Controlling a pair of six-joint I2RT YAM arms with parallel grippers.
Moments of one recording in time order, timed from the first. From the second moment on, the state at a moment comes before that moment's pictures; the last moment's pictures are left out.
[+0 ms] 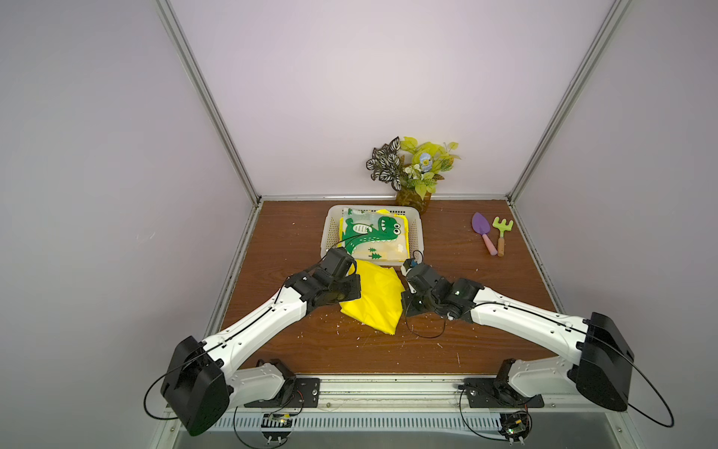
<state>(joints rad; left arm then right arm) -0.64 1.21 0.90 -0.61 0.07 -0.72 0.94 1.34 0.97 -0.60 0.10 0.62</state>
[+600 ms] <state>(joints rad) -0.64 1.32 1.31 -0.67 0.11 -0.73 0.90 1.30 1.19 -0.67 0.13 0.61</state>
